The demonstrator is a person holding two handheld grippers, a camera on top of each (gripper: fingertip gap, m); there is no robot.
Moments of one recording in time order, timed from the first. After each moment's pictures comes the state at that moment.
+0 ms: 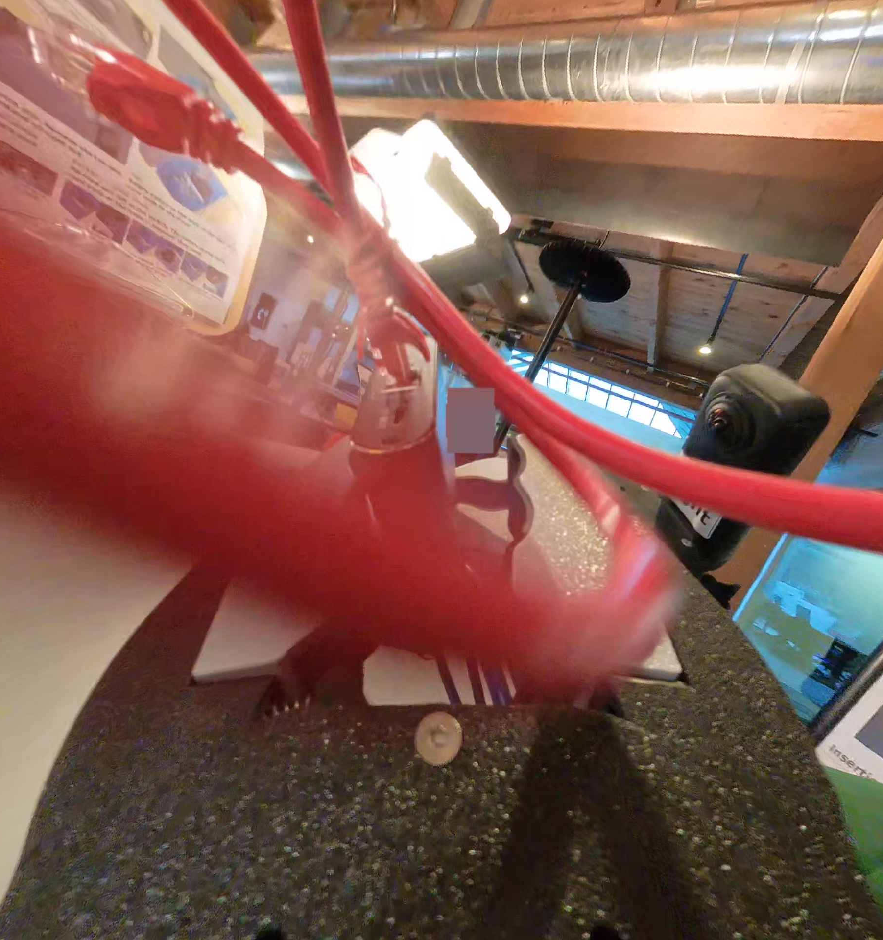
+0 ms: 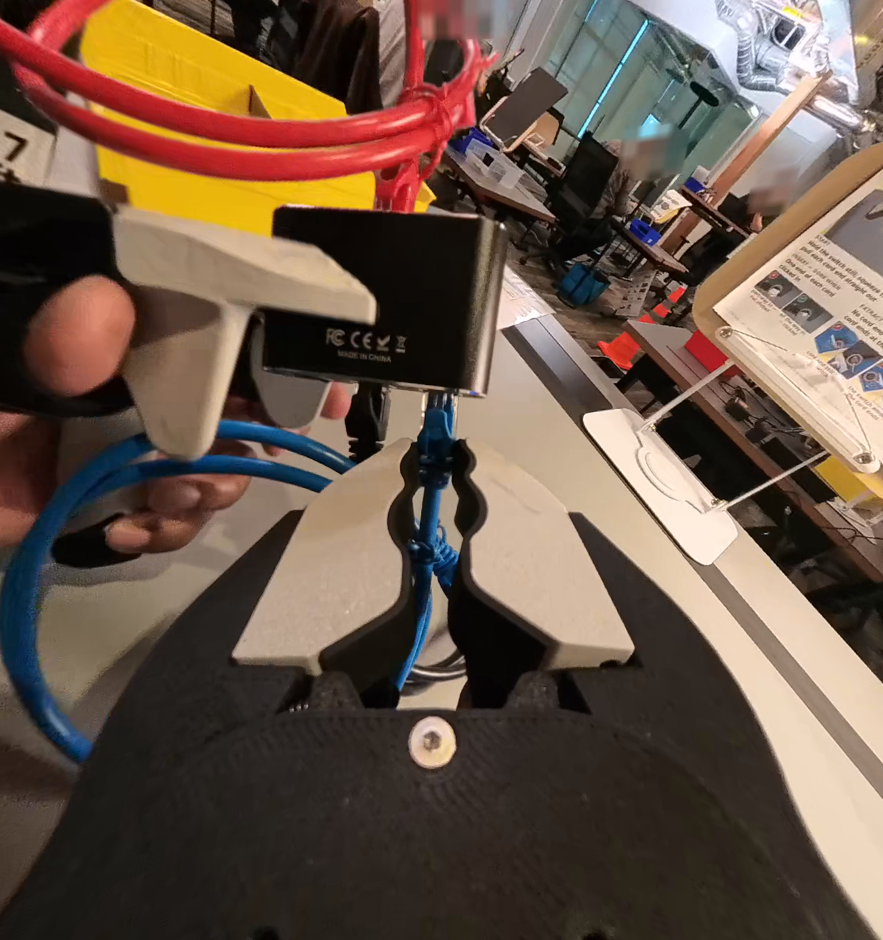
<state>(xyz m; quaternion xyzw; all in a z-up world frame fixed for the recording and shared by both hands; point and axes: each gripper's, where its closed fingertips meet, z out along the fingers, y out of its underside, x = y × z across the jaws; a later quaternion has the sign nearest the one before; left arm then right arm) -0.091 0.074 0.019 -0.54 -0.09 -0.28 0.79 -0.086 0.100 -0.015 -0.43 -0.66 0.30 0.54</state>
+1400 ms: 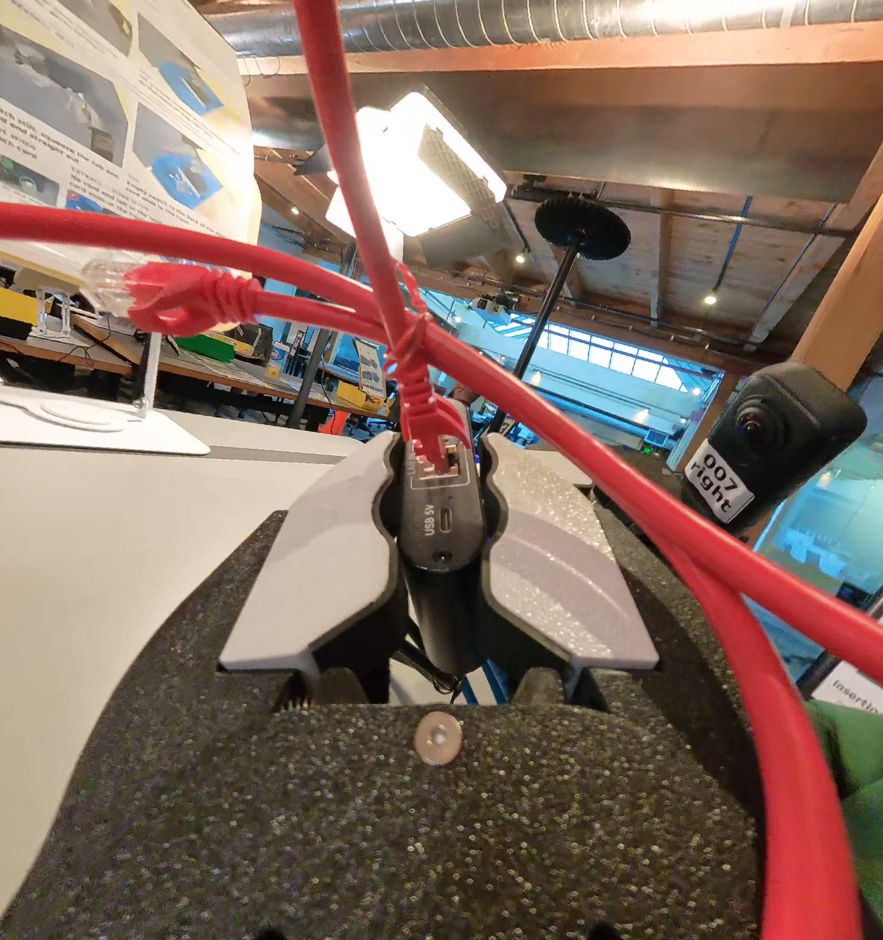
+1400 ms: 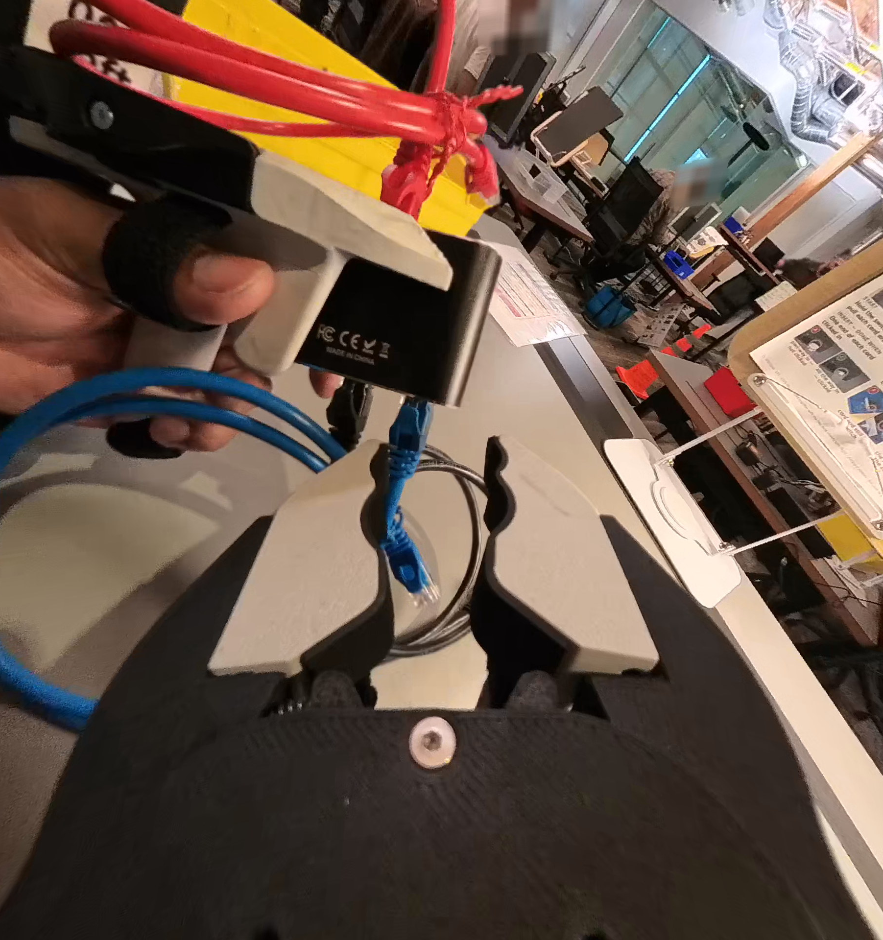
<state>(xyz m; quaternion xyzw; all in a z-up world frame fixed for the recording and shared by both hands) -0.110 0.061 0.017 -0.56 -0.05 -0.27 0.78 -0.087 0.078 -0.023 -0.38 -0.71 0.28 0.53</state>
